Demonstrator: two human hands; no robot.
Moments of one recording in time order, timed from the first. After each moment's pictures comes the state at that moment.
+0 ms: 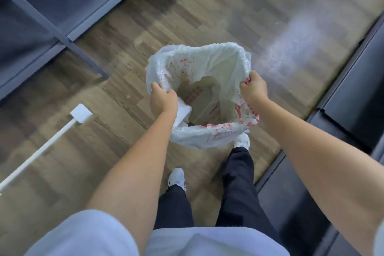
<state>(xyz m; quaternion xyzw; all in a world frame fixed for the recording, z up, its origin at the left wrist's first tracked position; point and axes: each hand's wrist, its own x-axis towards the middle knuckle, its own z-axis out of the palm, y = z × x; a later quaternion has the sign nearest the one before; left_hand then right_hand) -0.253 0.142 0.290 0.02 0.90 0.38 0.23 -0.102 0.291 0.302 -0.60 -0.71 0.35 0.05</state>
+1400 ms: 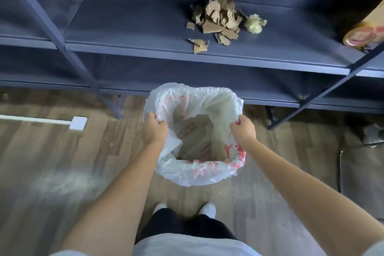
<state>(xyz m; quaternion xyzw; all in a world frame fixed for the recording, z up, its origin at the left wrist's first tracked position) -0.465 0.552 0.394 -0.29 0.85 0.43 0.02 -0.464 0.780 0.405 -0.25 -0.87 0.41 -0.10</state>
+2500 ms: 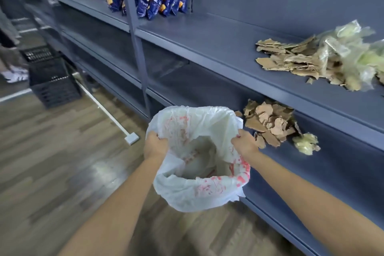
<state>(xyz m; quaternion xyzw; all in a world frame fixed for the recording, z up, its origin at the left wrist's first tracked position) -0.563 0.612 0.496 -0.52 0.69 0.47 -0.18 -0.716 0.790 0.507 0.15 -0.91 0.35 -0.19</state>
